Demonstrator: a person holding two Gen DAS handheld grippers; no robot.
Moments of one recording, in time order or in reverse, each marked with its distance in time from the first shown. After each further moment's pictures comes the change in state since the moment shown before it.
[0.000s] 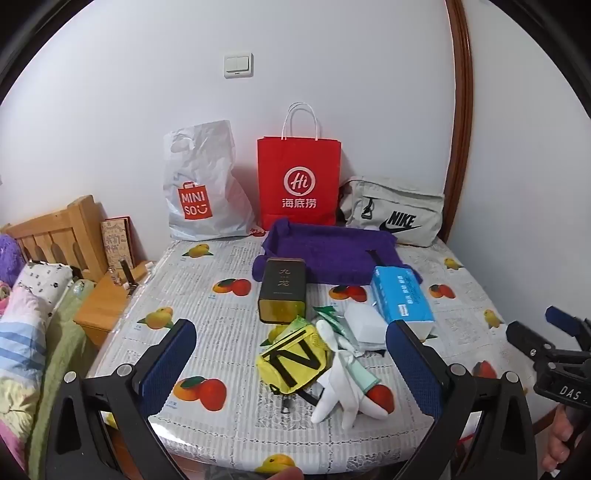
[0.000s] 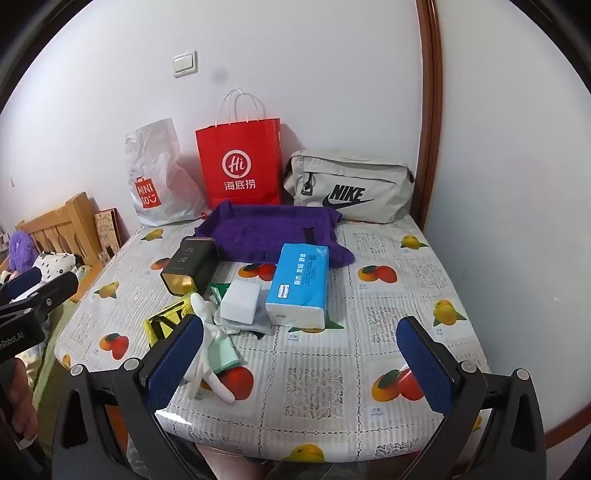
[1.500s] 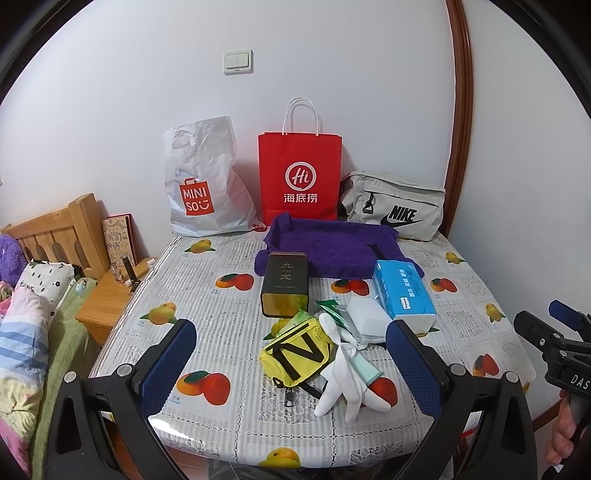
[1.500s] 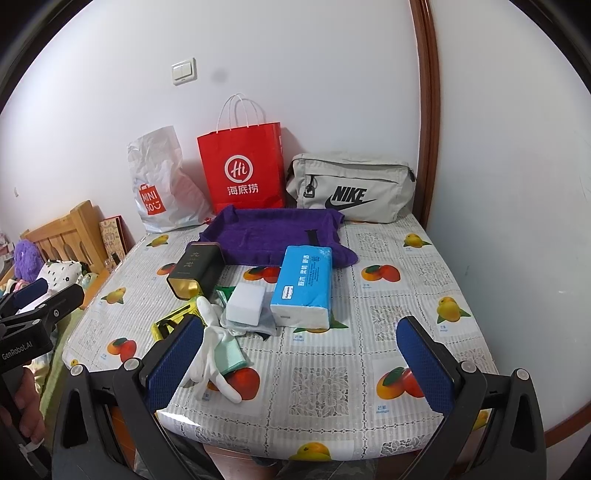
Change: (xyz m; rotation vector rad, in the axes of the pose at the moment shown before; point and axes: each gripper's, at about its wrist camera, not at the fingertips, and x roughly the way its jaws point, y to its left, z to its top) left arm -0.001 0.005 -0.004 0.010 0.006 0.014; right arm -0.009 -0.006 -0.001 0.045 -0.022 0.025
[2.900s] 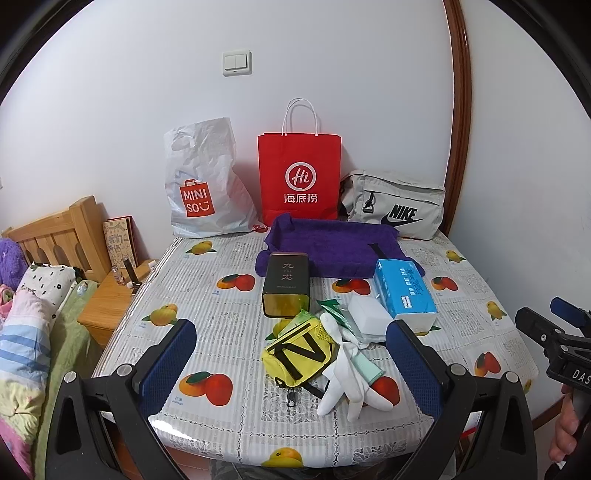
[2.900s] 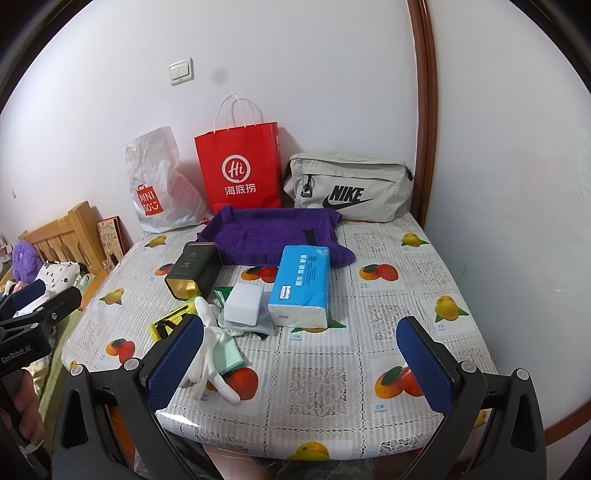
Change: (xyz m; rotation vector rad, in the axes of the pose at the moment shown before) left arm -0.002 0.010 -0.001 0.007 0.003 0.005; right arm -0.001 -0.001 0.001 -0.001 0.003 -0.007
